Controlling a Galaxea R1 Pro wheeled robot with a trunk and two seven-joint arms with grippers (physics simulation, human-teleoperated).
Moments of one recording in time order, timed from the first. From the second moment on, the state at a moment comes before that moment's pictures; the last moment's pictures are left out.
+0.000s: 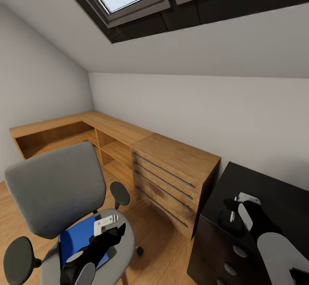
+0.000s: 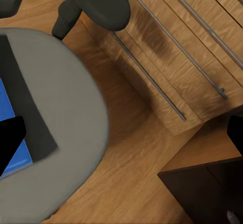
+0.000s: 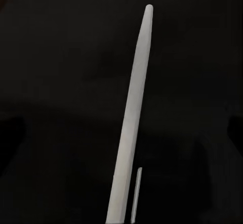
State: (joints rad) left arm -0.05 0.02 -0.24 -1.58 0.58 0.51 0.42; right arm -0.73 -0.16 -0.29 -0.53 -0.13 0.43 -0.13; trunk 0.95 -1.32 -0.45
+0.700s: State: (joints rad) left arm -0.05 0.02 -0.24 -1.57 0.58 0.51 0.42; right arm -0.46 0.13 -0.18 -1.26 0.03 0.56 -0.19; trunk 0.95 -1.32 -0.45
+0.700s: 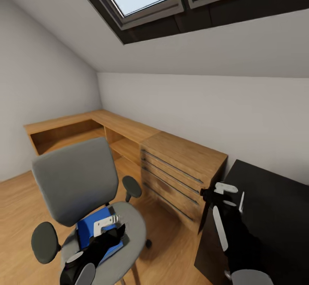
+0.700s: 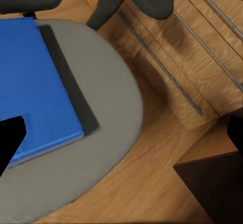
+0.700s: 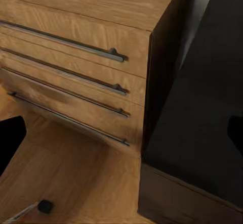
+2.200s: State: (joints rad) left arm -0.05 0.03 -0.19 -1.57 0.58 0.50 0.42; right arm -0.45 0.16 0.15 -1.00 0.05 0.46 -0.24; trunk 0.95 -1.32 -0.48
